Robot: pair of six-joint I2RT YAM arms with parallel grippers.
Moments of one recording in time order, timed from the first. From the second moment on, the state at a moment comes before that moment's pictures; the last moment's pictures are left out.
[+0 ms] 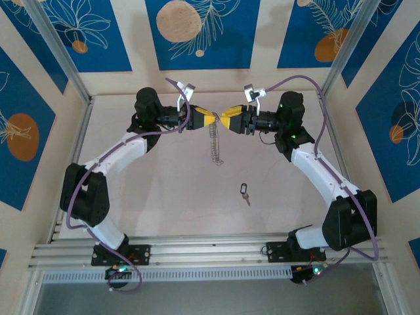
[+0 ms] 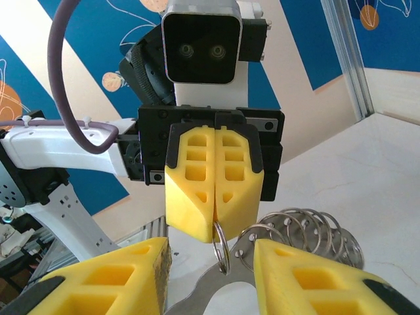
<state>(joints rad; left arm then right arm) -0.43 1.66 1.29 0.55 1.27 -0.68 0.29 1.37 1.11 0.27 -1.12 0.48</state>
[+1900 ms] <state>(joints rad) -0.45 1.58 1.05 1.05 0.97 -1.00 0.38 1.37 1.00 0.66 -0.91 0.76</state>
